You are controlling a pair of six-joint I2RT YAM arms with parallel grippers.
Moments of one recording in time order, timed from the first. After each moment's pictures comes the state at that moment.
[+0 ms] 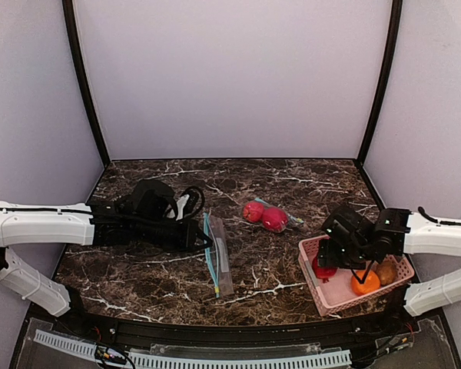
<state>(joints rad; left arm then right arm) -0.94 1.33 0.85 -0.20 0.21 -0.81 0.92 1.09 0.70 -0.84 0.36 0.98</state>
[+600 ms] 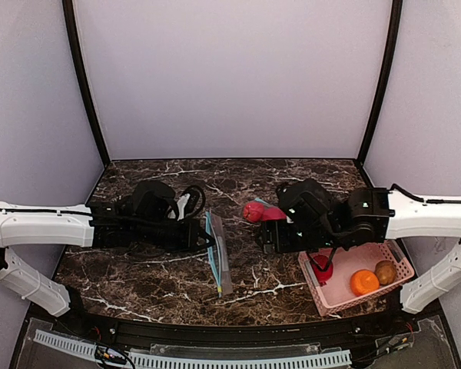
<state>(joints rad) -0.96 1.33 0.85 -0.17 0.18 -0.84 1.18 1.28 1.07 -0.69 0.36 0.86</state>
